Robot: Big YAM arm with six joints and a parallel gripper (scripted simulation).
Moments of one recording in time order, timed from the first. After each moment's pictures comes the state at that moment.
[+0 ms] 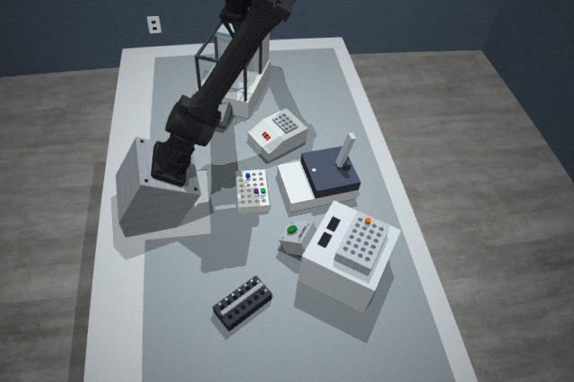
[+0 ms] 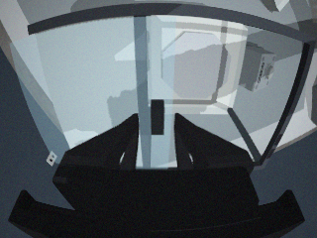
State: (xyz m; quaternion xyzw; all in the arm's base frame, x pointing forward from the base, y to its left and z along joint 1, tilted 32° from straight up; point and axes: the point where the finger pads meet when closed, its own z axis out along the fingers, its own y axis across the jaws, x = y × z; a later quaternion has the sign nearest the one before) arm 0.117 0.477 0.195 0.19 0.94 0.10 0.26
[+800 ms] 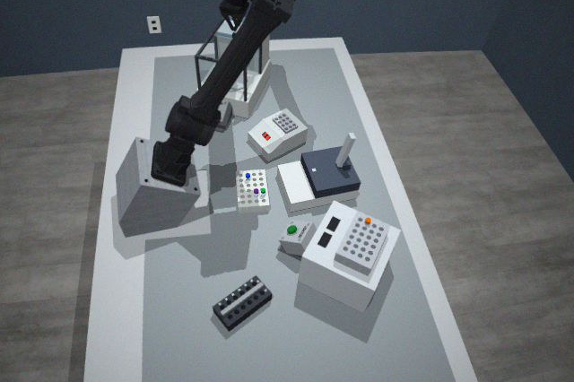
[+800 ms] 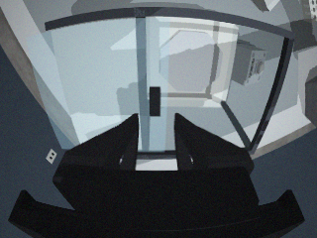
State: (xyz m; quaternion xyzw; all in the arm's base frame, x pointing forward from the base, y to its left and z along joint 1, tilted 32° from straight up) arm 0.103 0.472 0.218 0.19 0.94 0.09 0.25
